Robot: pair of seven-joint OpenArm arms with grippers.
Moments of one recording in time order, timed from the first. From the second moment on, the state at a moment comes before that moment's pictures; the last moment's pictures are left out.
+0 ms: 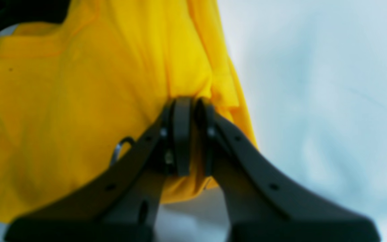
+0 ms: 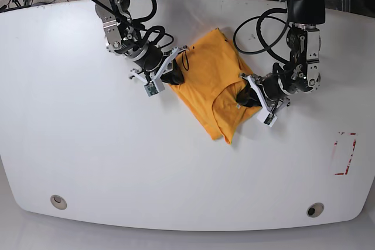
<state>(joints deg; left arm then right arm) -8.1 -11.3 -2.2 72.0 -22.0 -37.0 41.2 -7.2 10.9 -15.6 86.2 23.2 17.5 -27.2</state>
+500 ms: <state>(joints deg) -8.4 -11.8 -2.4 78.8 -18.8 -35.3 43.6 -15.4 6.7 -16.6 99.1 13.7 17.8 -36.7</state>
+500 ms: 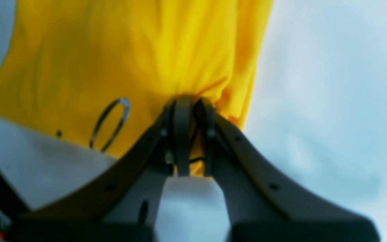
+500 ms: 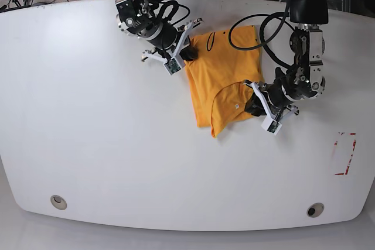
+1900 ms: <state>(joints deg) 5.8 -12.1 -2.3 89.4 -20.6 -36.0 45.0 -10.3 5.6 -16.6 94.1 11.9 17.7 -39.1</state>
